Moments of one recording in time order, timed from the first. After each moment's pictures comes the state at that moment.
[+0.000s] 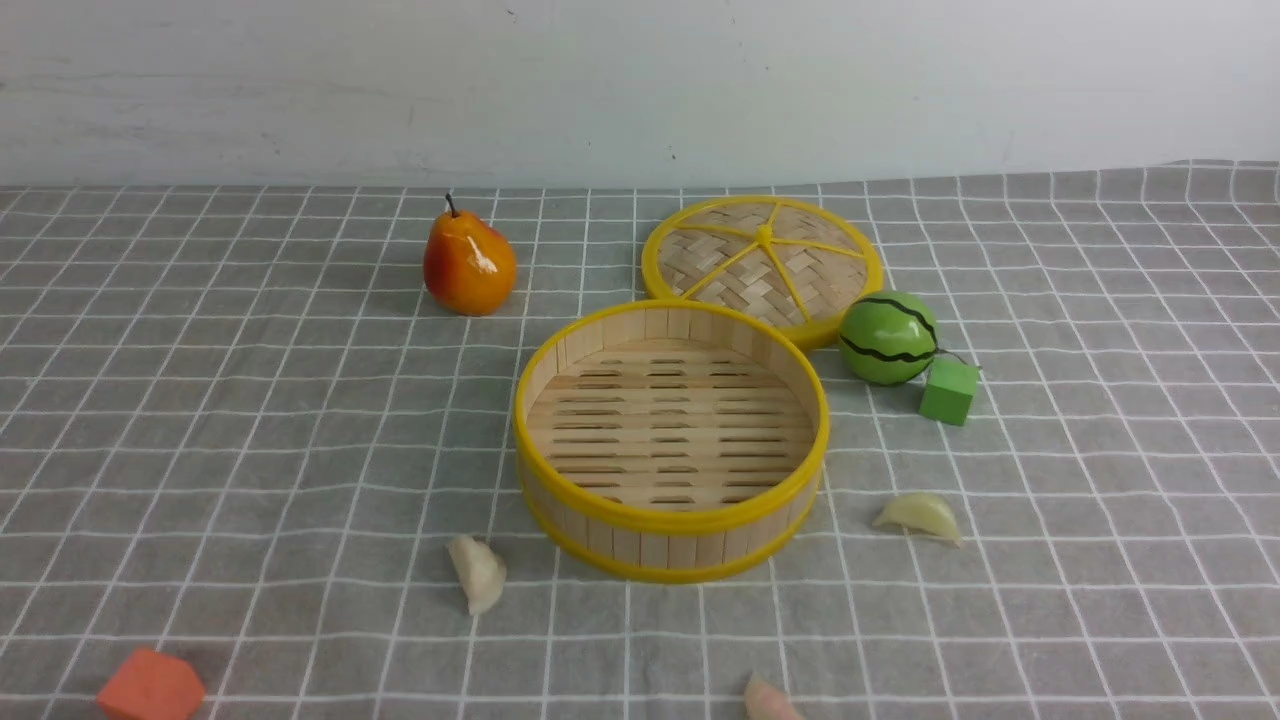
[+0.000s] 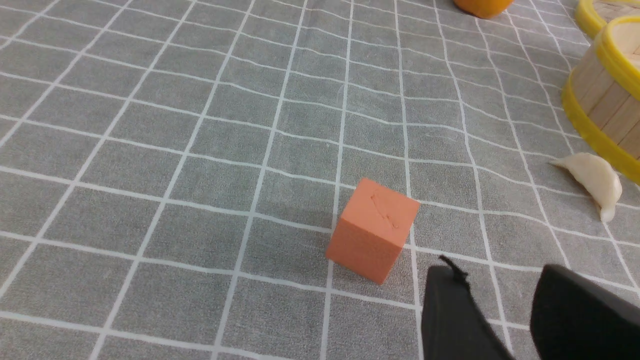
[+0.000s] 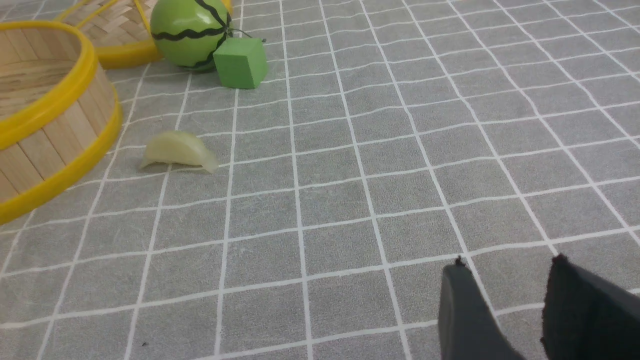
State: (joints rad) right arm -0.11 -0.01 0.02 0.09 0.39 0.08; left arm 0.00 -0.01 0.03 -0.03 0.38 -0.21
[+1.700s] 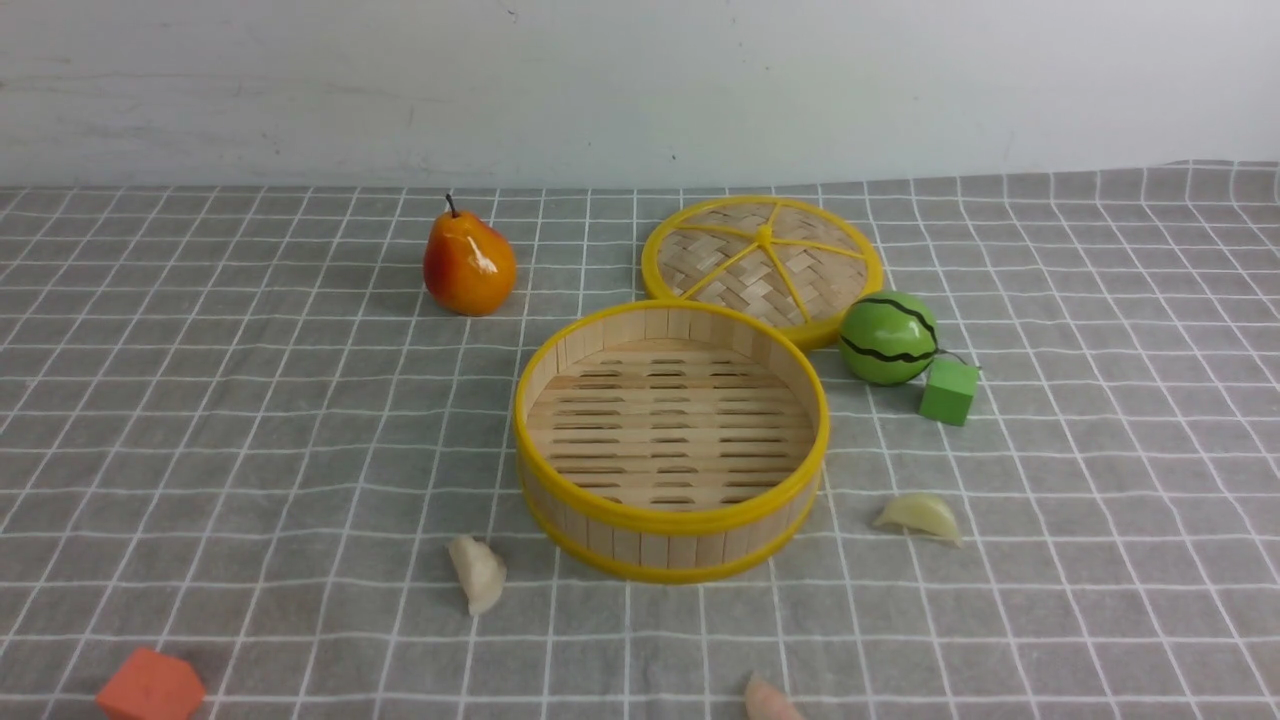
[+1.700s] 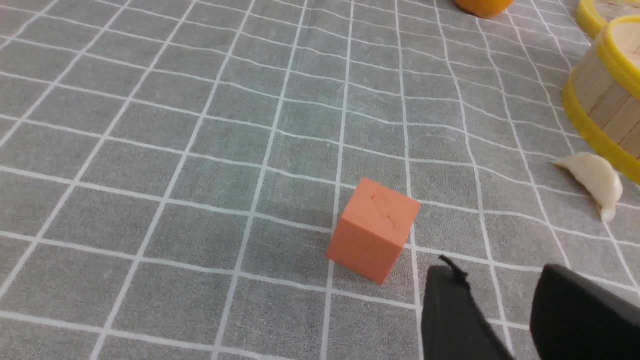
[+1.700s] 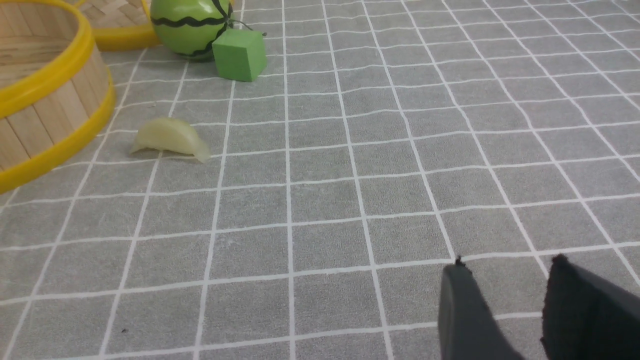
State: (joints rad) right arm -0.08 -0.01 0.02 0.01 0.38 0.08; left arm 0.00 -0.01 0.03 -0.02 0.38 -0.21
